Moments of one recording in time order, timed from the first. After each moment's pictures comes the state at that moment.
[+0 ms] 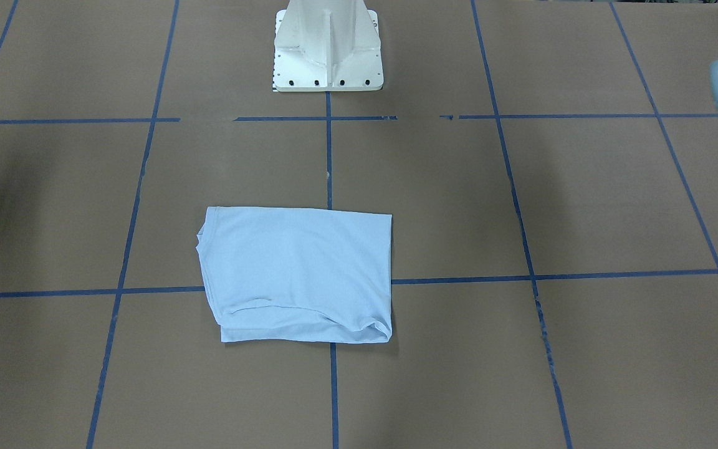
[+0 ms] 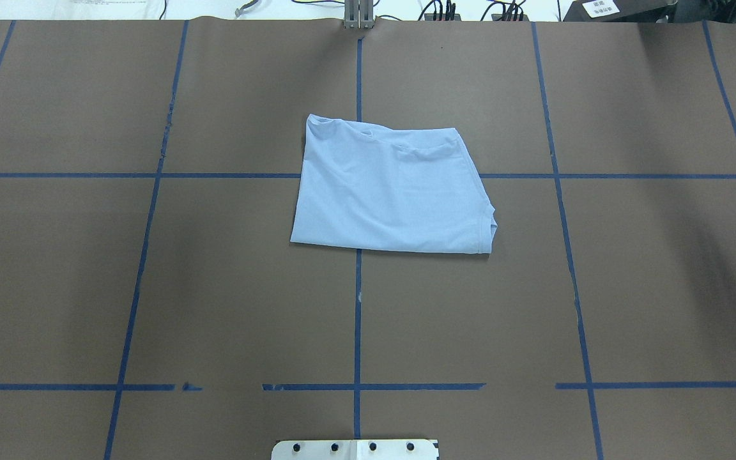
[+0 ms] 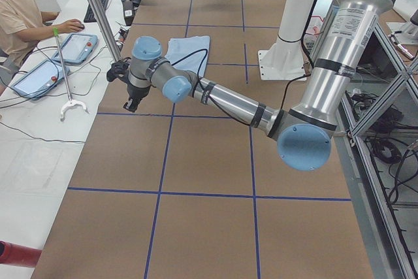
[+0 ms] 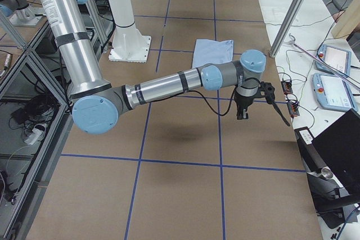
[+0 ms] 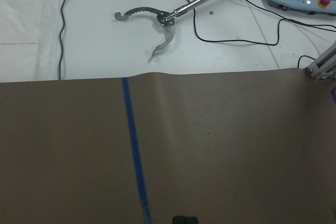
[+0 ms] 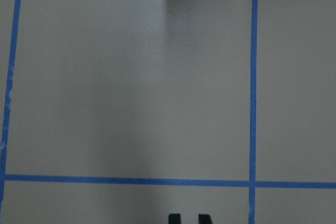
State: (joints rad) left arm -1.44 -1.86 -1.69 -1.76 -2.19 -0.13; right arm 1.49 -1.31 1.59 -1.65 2.33 0.19
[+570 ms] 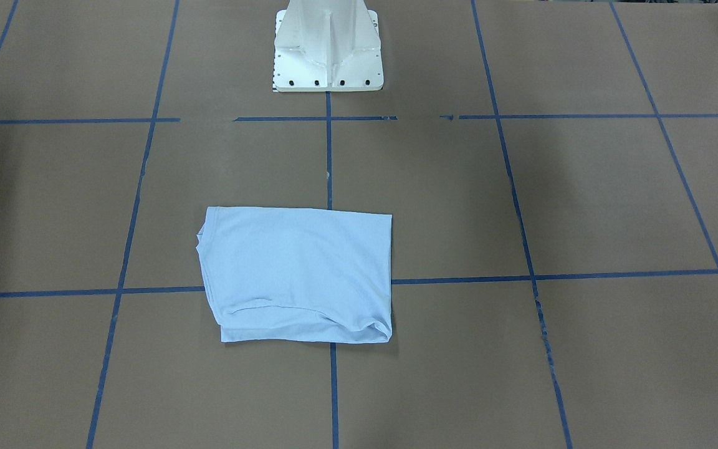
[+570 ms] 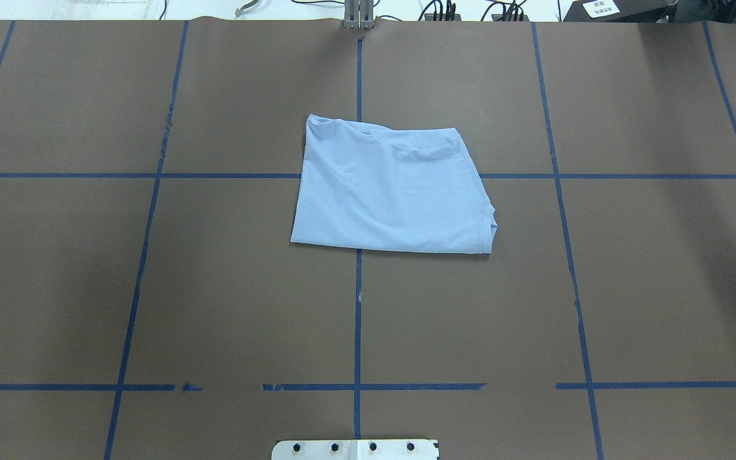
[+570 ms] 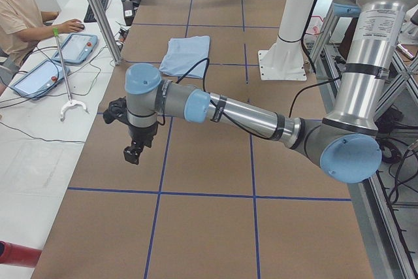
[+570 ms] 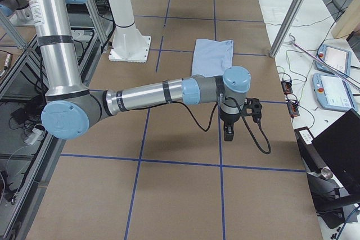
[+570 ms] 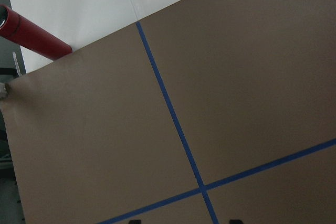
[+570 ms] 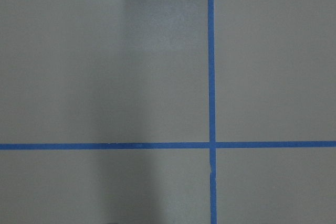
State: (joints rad) left arm -1.63 -1.71 -1.68 -1.53 -2.27 0.23; right arm 1.54 -1.41 1.65 -1.66 2.32 0.14
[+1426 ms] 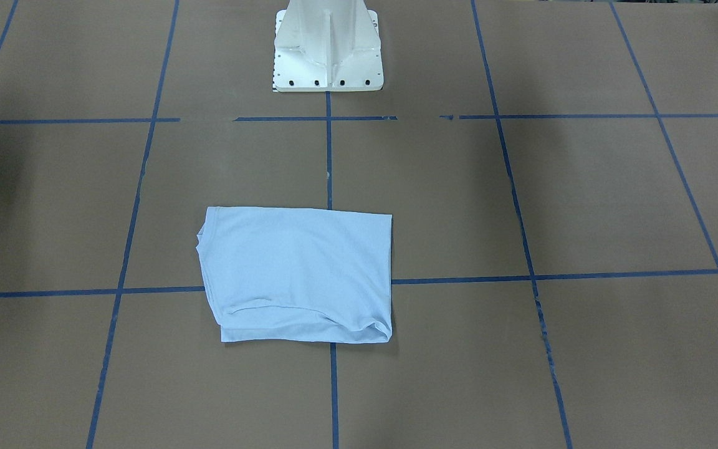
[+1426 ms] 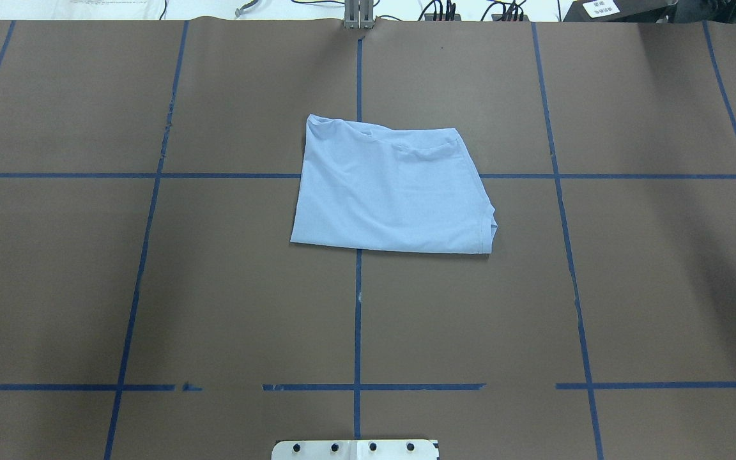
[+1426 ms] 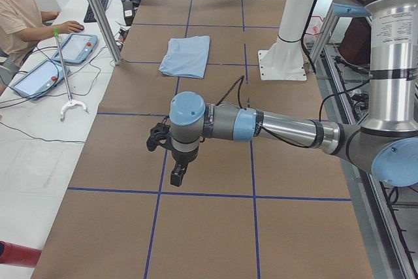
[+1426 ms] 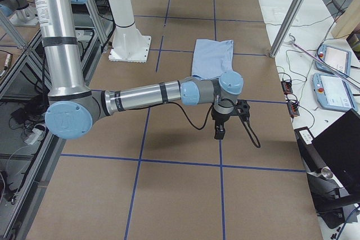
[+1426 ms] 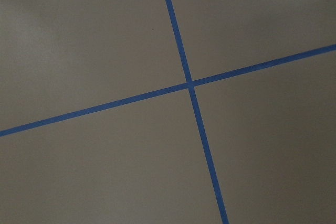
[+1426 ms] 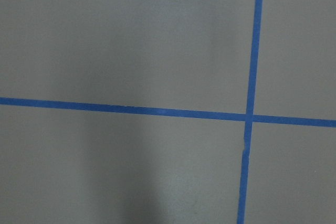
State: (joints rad) left arm -1.63 -1.48 -1.84 -1.51 -2.30 0.23; right arm 1.40 -1.45 1.66 -1.65 2.31 0.14
